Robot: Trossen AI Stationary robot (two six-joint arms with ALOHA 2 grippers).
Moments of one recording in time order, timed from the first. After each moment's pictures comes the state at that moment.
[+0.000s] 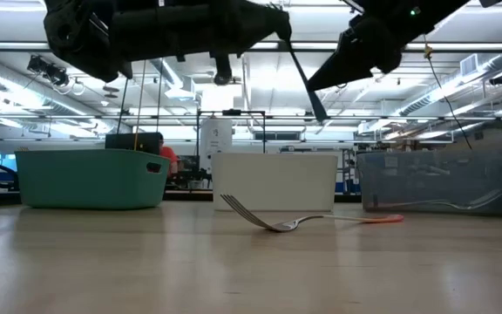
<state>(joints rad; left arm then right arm) -0.13 1.75 0.71 1.29 -0.23 -0.06 0.31 1.39 0.81 -0.04 0.73 -0.08</state>
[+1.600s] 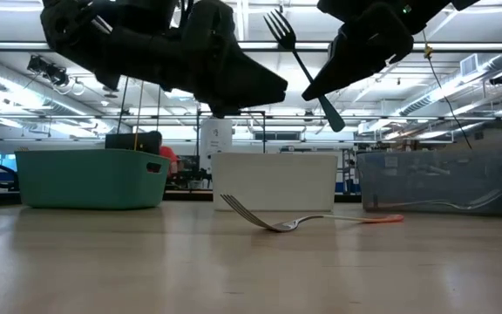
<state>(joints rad) -0.14 1.73 0.71 0.83 -0.13 -0.09 0.24 1.43 0.88 -0.18 0.42 -0.01</state>
